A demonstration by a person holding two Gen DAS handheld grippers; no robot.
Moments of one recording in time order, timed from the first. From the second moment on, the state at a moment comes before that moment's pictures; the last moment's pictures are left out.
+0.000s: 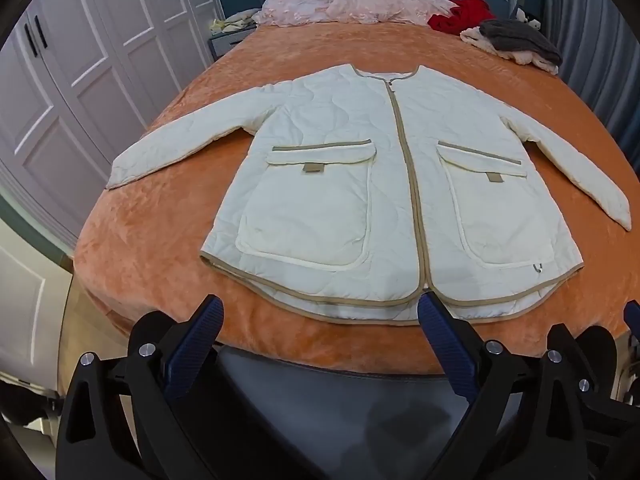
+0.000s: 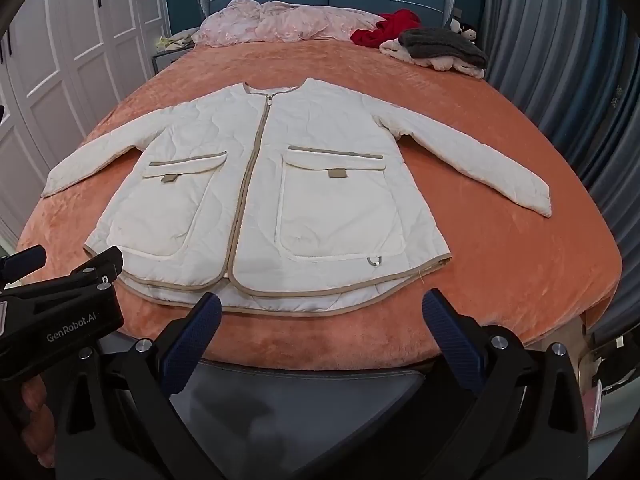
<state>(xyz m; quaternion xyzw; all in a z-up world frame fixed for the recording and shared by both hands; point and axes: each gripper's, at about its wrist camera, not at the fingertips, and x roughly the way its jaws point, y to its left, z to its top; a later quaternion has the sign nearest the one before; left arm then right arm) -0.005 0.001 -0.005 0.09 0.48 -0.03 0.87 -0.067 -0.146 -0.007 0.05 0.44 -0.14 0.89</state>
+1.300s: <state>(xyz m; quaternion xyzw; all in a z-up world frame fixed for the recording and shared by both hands) -0.008 0.010 -0.008 0.08 0.48 -0.03 0.87 -0.069 -0.135 -0.006 0.04 0.44 -0.14 0.89</state>
